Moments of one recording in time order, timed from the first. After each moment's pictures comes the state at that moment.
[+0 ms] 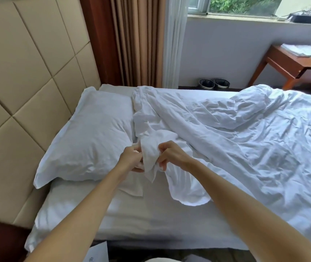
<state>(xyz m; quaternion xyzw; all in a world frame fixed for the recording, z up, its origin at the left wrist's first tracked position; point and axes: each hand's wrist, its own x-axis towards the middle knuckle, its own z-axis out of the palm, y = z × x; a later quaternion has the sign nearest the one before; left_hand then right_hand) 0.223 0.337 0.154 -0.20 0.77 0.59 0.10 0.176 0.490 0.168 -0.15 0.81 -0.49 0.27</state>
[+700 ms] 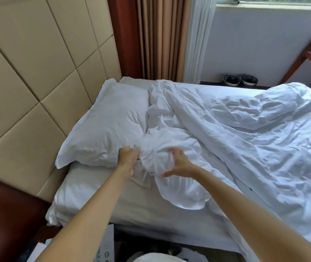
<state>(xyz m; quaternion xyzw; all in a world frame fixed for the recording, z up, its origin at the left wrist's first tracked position) 0.246 0.347 0.143 -0.40 0.67 0.62 -0.08 0.182 0.511 0.108 -0.21 0.89 -0.29 0.29</state>
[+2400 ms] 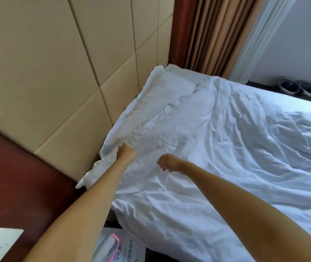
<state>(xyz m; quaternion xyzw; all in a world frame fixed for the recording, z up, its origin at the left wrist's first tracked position) 0.251 0.098 0.076 -0.51 0.76 0.40 0.06 0.180 0.246 0.080 -0.21 0.82 -0.23 0.47</state>
